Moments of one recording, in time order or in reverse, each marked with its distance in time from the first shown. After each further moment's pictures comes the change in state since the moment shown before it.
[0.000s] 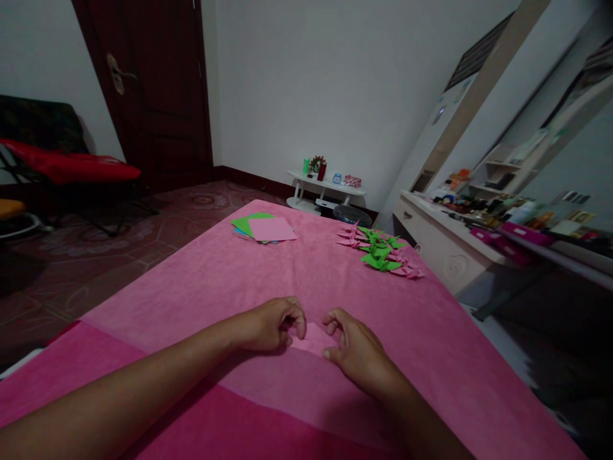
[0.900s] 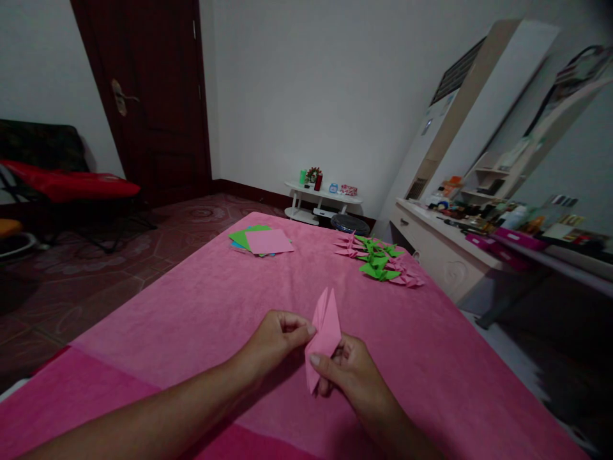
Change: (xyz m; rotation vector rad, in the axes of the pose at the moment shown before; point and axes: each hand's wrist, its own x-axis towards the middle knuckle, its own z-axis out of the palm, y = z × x) left_hand 0.009 0.030 0.029 -0.901 0.338 -0.185; right_hand -0.007 -0.028 0.013 0.952 -0.126 0.051
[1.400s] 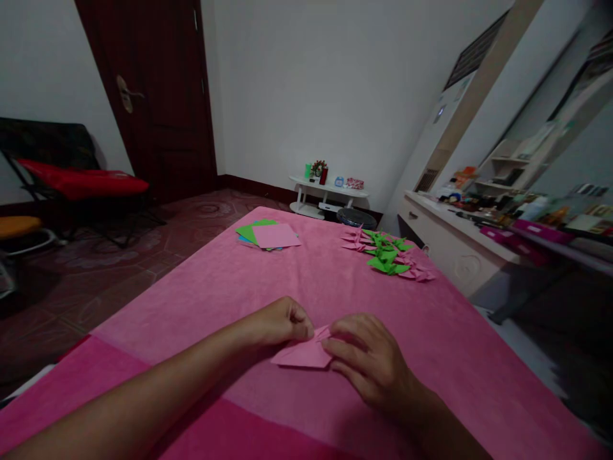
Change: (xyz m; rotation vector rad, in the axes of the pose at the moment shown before) left_hand 0.013 0.014 -0.035 0.377 -0.313 -0.125; right_hand -0.003 -0.009 -0.041 -1.144 -0.058 -1.005
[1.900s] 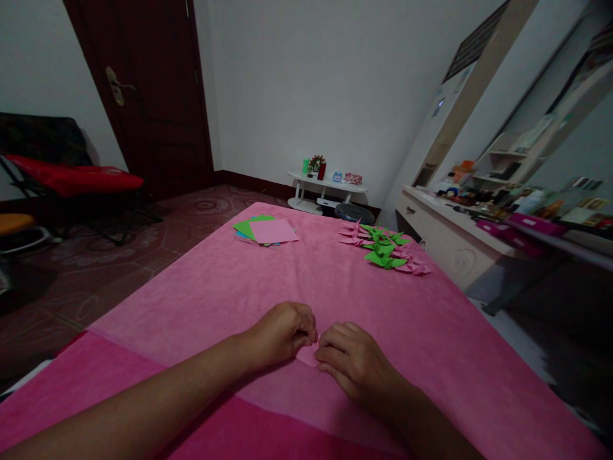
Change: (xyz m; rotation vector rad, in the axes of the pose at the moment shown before) left_hand 0.004 -0.021 0.014 0.736 0.131 0.489; right_hand -0.006 -0.009 0.022 0.033 -0.263 0.076
